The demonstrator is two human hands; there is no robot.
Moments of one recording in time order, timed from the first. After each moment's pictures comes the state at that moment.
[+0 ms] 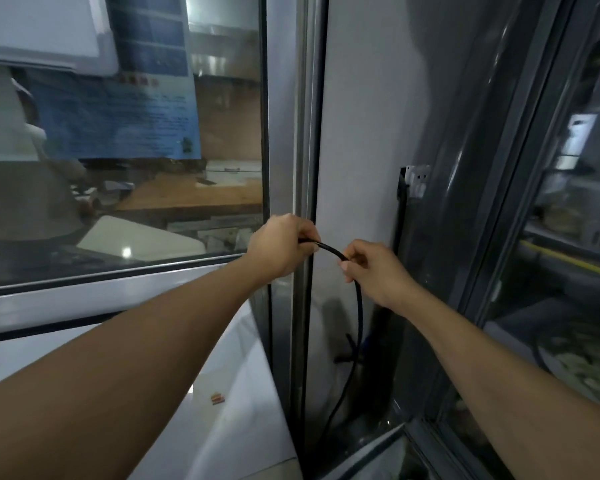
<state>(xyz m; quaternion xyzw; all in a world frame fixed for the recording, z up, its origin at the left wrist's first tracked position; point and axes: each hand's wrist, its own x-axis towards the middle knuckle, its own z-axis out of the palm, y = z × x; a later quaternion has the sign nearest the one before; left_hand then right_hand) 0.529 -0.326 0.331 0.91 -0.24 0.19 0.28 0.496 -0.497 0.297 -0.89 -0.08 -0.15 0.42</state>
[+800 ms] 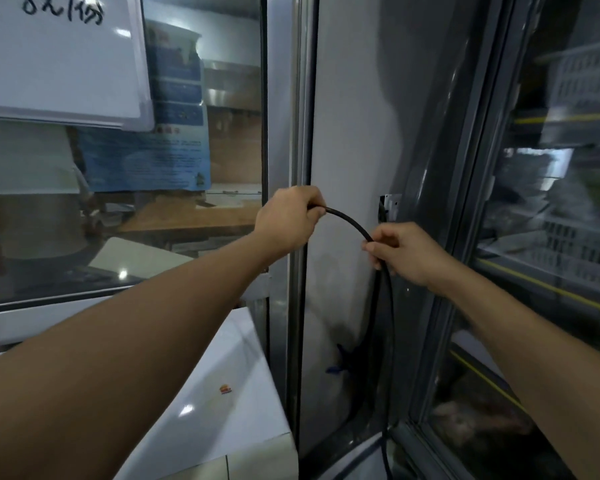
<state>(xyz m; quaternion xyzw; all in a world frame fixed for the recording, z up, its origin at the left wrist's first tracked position) 0.461 -0.337 0.413 0.88 -0.25 0.28 0.29 0.424 -0.534 0.378 -0.89 -0.10 -0.17 0.40</state>
